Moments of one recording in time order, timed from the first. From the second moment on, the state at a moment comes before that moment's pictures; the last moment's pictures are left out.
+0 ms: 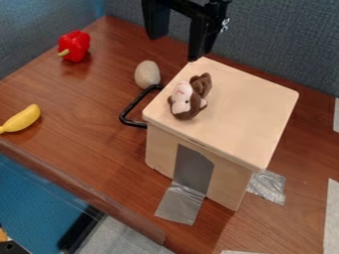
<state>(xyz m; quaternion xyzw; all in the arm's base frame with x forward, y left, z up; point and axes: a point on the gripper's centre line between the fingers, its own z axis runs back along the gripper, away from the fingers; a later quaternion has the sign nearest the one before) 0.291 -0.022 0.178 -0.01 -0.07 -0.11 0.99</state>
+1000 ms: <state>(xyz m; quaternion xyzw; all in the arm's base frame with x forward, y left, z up) 0.305 0.067 0.131 -0.06 -0.06 0.03 1.00</state>
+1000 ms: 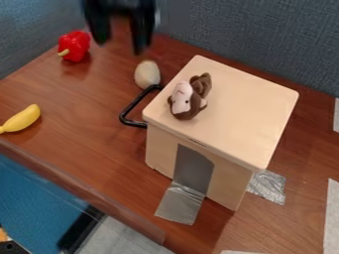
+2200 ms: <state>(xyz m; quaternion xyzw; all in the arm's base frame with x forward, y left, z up) 0.329 0.053 0.021 -0.08 0.06 0.00 0.99</state>
